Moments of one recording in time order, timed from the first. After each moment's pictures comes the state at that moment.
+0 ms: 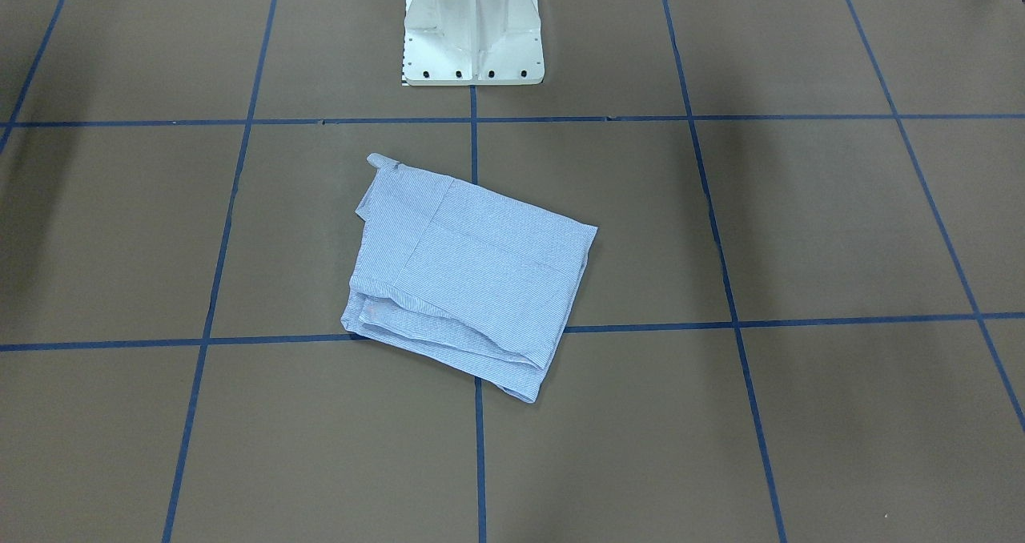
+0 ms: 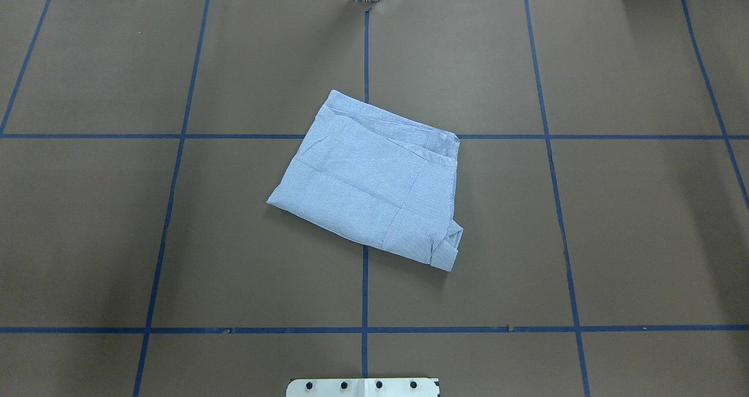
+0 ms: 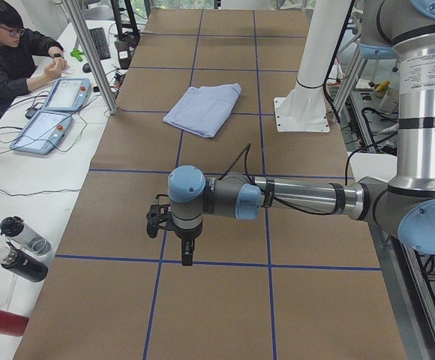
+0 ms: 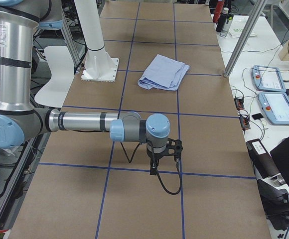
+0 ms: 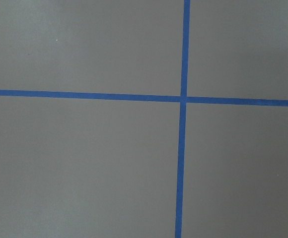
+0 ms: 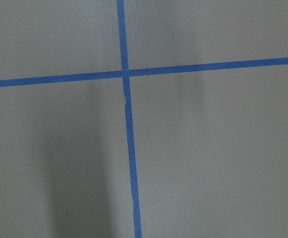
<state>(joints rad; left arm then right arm) -1.57 -1.49 -1.72 -1.61 -2.30 -0.12 1.57 -1.70 1.73 -1.56 2.31 0.12</state>
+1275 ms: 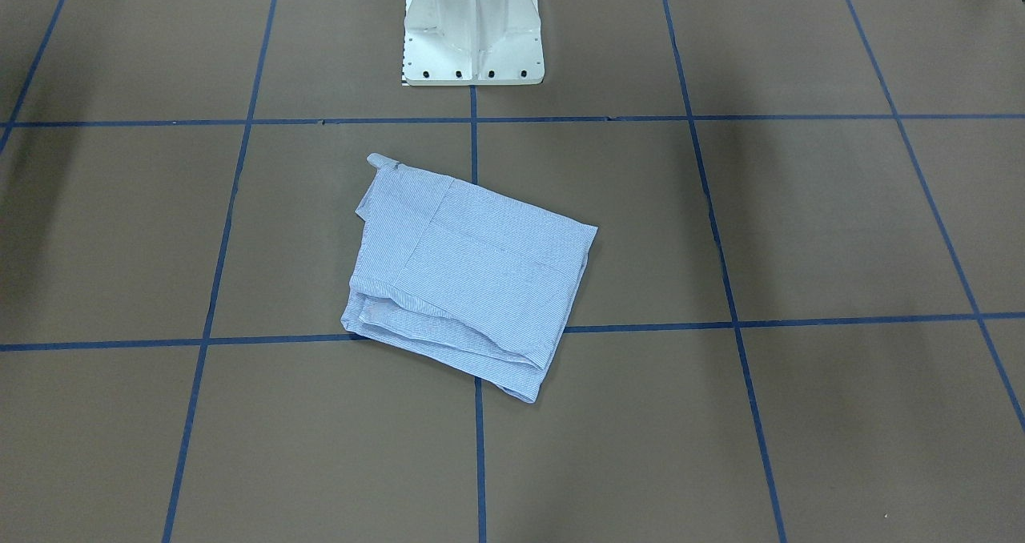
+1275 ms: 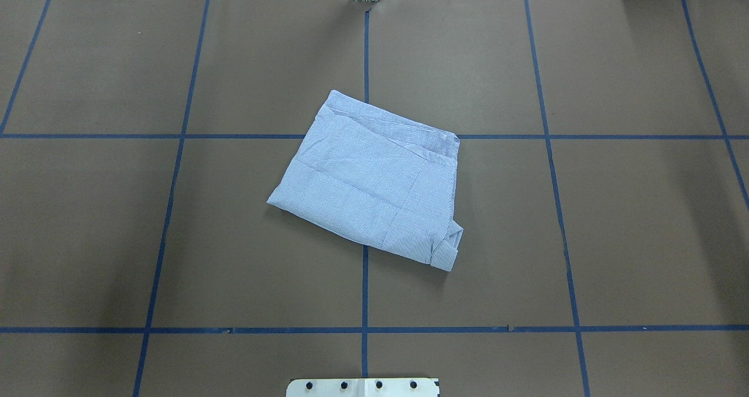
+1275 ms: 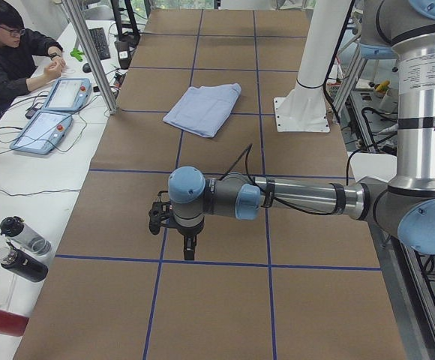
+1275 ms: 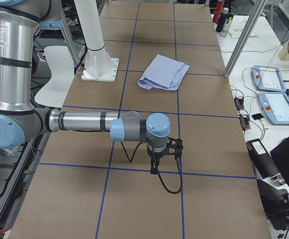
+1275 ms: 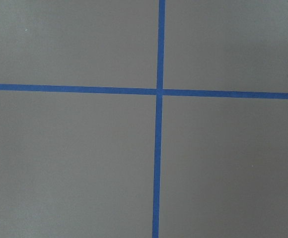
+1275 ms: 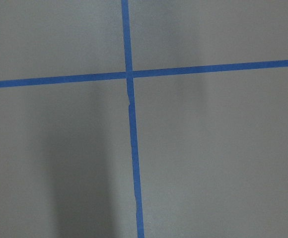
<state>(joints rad) -1.55 -1.49 -1.72 -1.61 -2.36 -0.12 1.57 -1.70 1.73 -1.56 2.32 0.11</state>
